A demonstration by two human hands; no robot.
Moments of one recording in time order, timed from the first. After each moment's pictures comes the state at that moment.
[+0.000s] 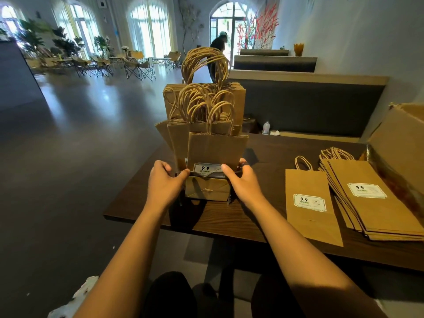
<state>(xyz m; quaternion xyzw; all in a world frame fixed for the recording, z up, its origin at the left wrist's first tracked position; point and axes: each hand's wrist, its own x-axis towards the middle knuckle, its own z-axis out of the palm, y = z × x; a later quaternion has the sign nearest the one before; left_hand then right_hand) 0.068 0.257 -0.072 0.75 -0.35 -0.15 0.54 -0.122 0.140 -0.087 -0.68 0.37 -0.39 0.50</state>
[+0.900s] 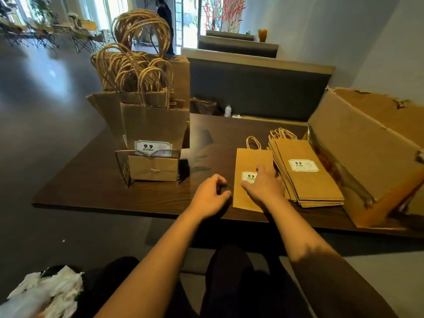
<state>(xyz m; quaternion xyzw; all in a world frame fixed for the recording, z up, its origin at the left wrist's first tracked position) -0.136 0.182 -0.150 0.65 -0.59 -0.28 0.38 -0.304 0.087 -0.129 -0.70 0.70 -0.07 0.12</state>
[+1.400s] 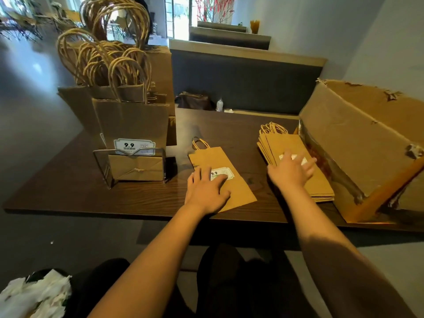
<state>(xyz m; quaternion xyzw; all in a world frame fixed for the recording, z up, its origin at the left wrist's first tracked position) -0.155 0.151 -0.167 0.71 -0.68 -0.09 0.14 -0.375 0.045 -0.115 -0.61 0.78 -0.12 0.02</state>
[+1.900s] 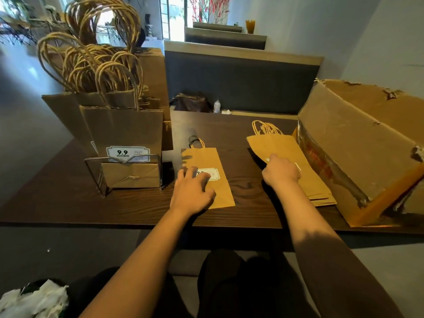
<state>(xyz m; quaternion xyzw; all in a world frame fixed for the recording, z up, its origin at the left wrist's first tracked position) -0.124 0.146 -0.164 0.73 -0.64 -0.10 0.24 -0.353 0.045 -0.092 -0.67 0.74 -0.04 0.03</state>
